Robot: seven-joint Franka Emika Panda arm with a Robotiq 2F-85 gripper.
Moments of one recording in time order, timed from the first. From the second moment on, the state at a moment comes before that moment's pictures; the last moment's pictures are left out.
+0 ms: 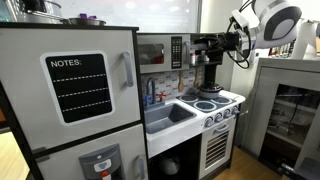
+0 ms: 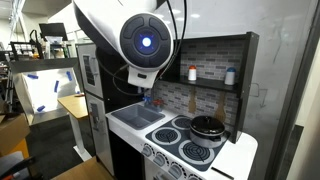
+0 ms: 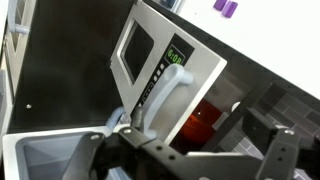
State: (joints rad) arm -0.30 0.08 -0.33 -2.32 1.62 1.75 0.25
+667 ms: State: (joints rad) arm -0.28 0.10 -0.31 -2.30 1.61 1.62 0.25
